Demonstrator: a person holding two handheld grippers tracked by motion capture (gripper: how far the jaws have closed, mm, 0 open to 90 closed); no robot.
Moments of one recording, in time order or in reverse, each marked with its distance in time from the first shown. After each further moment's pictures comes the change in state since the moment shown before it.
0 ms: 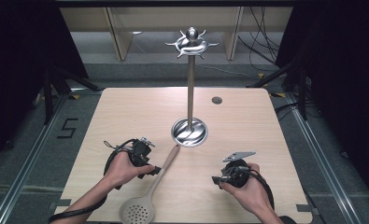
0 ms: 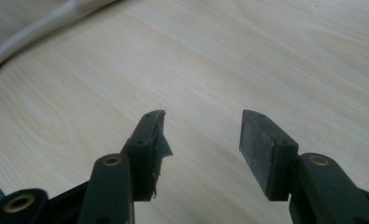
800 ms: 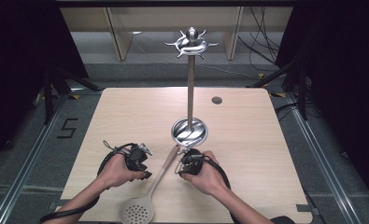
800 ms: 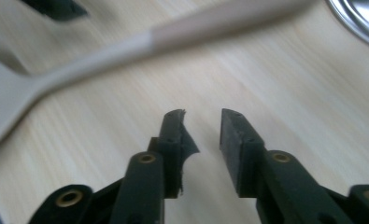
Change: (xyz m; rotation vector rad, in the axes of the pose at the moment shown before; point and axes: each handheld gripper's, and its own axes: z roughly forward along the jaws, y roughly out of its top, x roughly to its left) left arm 0.009 -0.017 0.000 0.092 -0.003 0.162; right arm 0.063 0.069 0.075 0.163 0.094 -0.177
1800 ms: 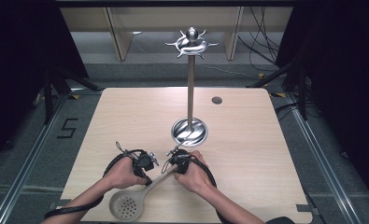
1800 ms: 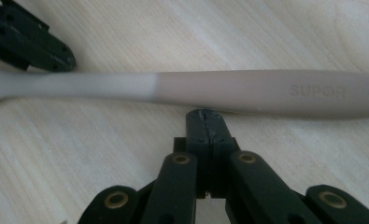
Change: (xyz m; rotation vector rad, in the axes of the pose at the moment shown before) left arm -0.016 0.005 0.018 0.196 -0.099 0.207; right arm 0.015 0.024 0.035 0.082 -0.053 -0.032
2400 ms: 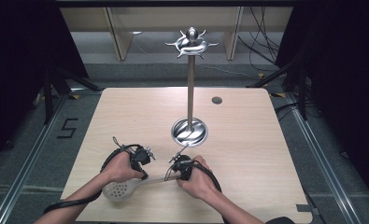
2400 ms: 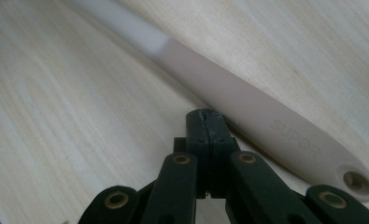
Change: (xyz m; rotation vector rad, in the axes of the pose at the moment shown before) left arm 0.020 -0.003 -0.003 0.014 0.043 -0.049; right arm 0.008 -0.017 -0.010 0.060 0.022 -0.025
